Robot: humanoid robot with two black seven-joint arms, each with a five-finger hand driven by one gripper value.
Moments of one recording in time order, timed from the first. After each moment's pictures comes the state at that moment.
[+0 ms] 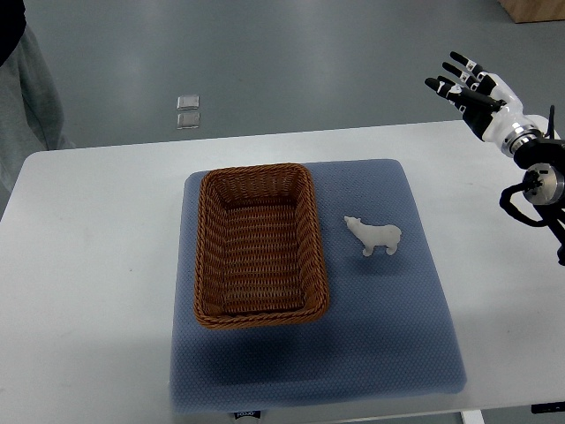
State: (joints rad) left arm -0.03 0.00 -0.17 -0.09 0.04 -0.02 0.05; right arm 0.74 -0.38 0.89 0.78 -0.38 0.08 0.16
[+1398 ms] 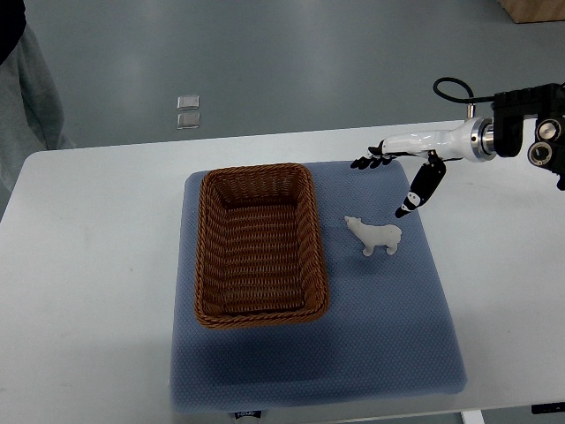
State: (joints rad) left arm -0.03 0.00 -0.17 -0.09 0.04 -0.02 0.05; right arm 1.28 -0.67 -0.07 1.22 -1.08 0.33 0.11
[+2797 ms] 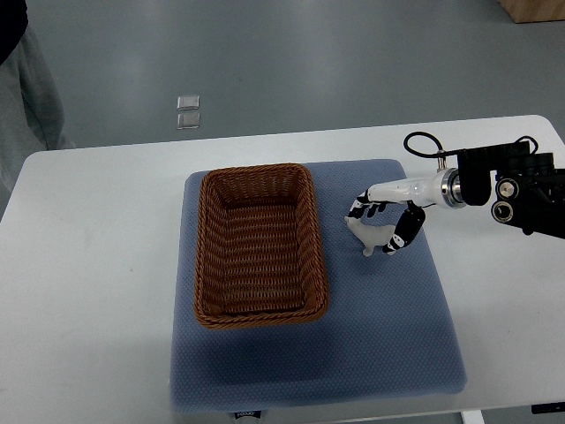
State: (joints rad) left arm -0.03 0.00 -0.17 -0.09 0.04 -0.02 0.05; right arm 1.16 -0.60 -0.08 1.26 -1.16 0.25 0.00
